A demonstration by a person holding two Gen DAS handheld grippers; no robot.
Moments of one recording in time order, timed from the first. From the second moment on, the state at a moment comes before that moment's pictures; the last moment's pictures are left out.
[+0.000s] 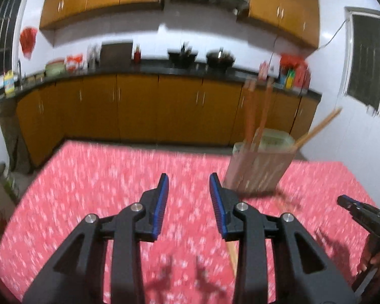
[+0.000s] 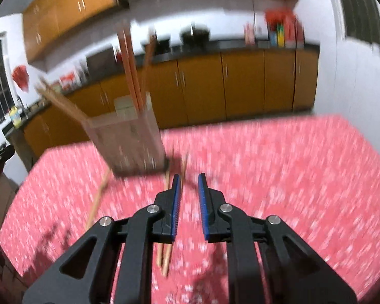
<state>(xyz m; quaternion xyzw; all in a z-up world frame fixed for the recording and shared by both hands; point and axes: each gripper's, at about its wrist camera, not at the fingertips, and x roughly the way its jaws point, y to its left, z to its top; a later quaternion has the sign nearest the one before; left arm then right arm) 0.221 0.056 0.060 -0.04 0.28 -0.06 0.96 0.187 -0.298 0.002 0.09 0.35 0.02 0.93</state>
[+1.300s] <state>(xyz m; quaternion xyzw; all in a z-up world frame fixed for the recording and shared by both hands) 0.243 -0.010 -0.063 -0.04 0.46 -0.13 0.88 0.213 -0.309 -0.073 0.09 0.42 -0.06 0.90</state>
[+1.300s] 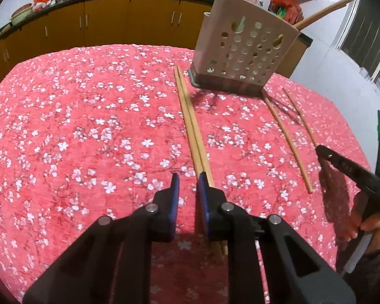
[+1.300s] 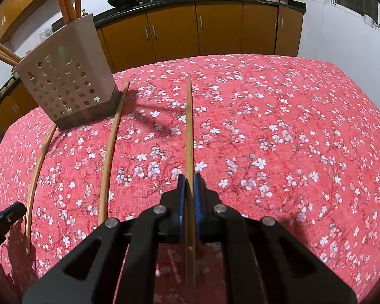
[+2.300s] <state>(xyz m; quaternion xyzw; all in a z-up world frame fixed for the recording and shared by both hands) 0.249 -0.022 -0.068 -0.01 0.45 -0.10 0.89 0.209 -0.298 -0.073 0.06 0.42 -0.04 0.91</state>
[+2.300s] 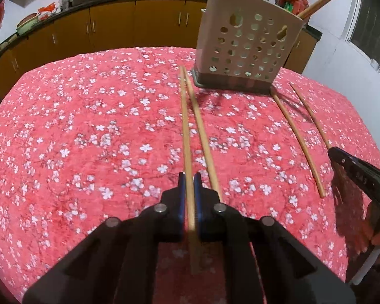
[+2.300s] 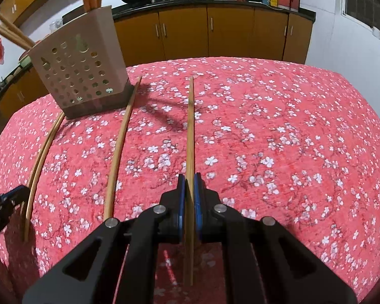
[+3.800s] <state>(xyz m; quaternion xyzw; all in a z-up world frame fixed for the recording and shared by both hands) 0.245 0.040 -0.065 -0.02 0.43 -0.07 0.90 0.189 -0.289 -0.071 0.06 0.42 -0.01 0.91</state>
